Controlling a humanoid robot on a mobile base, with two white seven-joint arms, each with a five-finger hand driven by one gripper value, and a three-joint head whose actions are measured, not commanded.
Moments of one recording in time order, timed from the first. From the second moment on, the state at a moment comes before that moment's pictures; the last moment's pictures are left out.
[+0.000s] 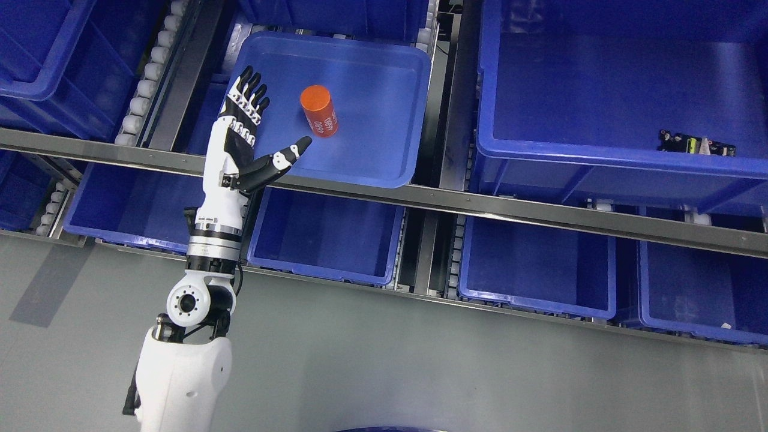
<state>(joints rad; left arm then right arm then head) -0.12 0.01 -0.05 -1.68 0.17 -0.20 -0.06 0.00 0.00 0.00 0.00 0.00 -0.02 -0.06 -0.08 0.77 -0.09</state>
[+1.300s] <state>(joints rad) -0.42 0.05 -0.04 -1.35 0.07 -0.08 -0.28 0.00 0.00 0.00 0.00 0.00 -0.02 -0.06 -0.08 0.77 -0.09</state>
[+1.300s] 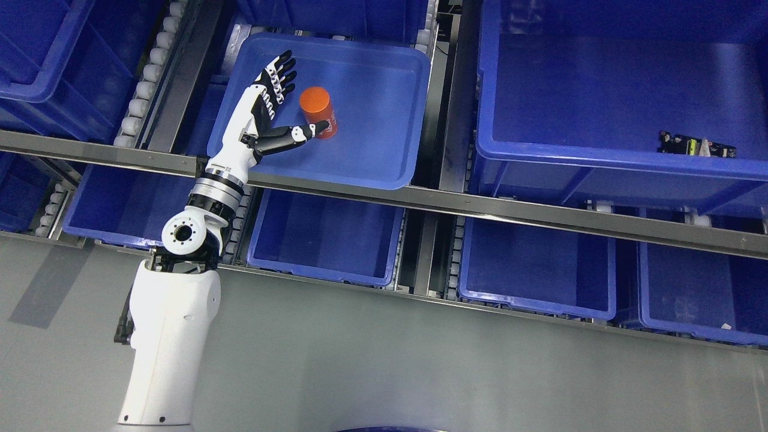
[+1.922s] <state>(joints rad) -0.49 0.02 -0.08 -1.20 0.06 -0.08 -0.29 0.00 0.00 0.00 0.00 0.00 -0.02 -0.06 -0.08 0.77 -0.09</state>
